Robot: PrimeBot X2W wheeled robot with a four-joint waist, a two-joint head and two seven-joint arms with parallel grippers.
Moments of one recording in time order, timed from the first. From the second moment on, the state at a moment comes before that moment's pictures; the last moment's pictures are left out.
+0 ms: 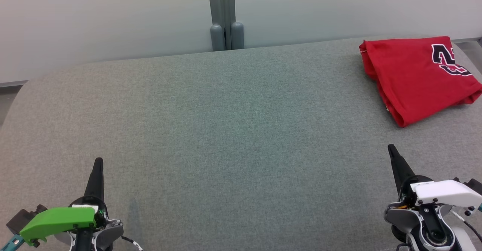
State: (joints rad) left arm -0.08 0.05 0.11 0.24 -1.47 -0.13 0.08; right arm -0.09 -0.07 -0.07 0.24 1.49 0.13 0.06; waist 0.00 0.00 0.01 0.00
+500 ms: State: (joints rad) left arm -0.10 0.05 0.11 0.24 -1.57 -0.13 0.10; right arm -0.10 -0.07 -0.09 0.24 1.59 0.13 0.09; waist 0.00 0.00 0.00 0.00
